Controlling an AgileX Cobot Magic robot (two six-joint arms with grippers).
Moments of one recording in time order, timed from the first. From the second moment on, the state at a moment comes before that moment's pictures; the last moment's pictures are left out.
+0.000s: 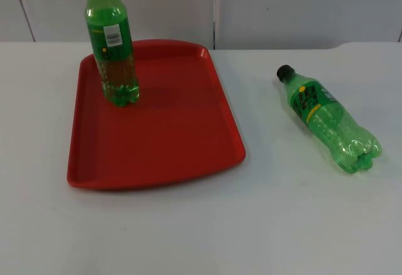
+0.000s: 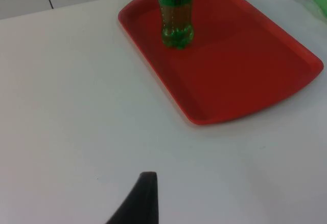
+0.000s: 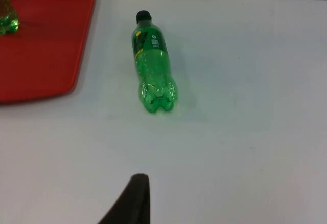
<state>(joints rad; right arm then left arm) 0.10 0.00 -0.52 0.08 1.09 -0.08 -0.21 0.00 -0.50 -0.05 1.08 0.08</state>
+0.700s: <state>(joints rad) 0.10 0.08 -0.59 0.08 1.08 -0.09 -0.21 0.00 -0.50 -0.05 1.08 0.08</state>
